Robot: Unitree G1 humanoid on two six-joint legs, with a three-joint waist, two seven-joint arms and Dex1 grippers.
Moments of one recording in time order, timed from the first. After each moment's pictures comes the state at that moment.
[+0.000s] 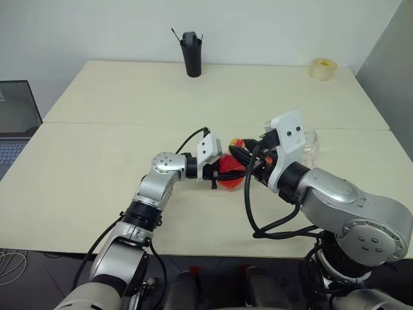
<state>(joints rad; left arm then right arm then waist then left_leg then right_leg) -0.69 0.31 -0.23 0.36 -0.24 0.07 -1.17 -0.60 -0.04 -0.16 -0.92 0.75 1.61 -0.11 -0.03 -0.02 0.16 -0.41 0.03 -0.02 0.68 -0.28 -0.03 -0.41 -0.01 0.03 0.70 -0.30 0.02</state>
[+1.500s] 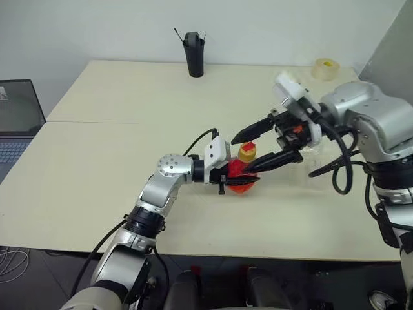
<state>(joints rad) -0.65 0.29 -0.26 0.20 -0.26 0.15 -1.16 -1.04 -0.74 0.24 -0.08 0.57 0.82 1.45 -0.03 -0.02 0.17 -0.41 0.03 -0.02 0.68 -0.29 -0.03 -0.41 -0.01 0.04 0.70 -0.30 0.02</state>
